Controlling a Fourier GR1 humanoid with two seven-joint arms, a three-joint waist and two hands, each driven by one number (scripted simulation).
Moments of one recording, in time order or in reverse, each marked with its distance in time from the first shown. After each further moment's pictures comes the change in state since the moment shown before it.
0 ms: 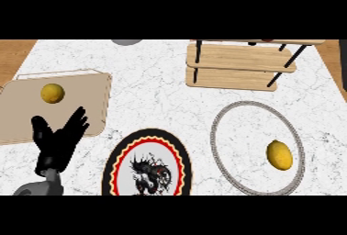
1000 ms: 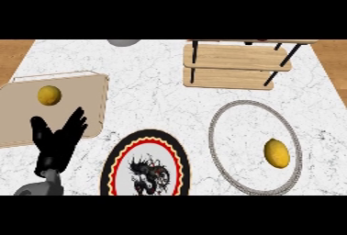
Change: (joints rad) left arm 0.003 -0.010 0.011 -0.002 -0.007 0.012 0.004; right arm 0.138 -0.306 -0.207 -0.082 -0.160 -0.105 0.052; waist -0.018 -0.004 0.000
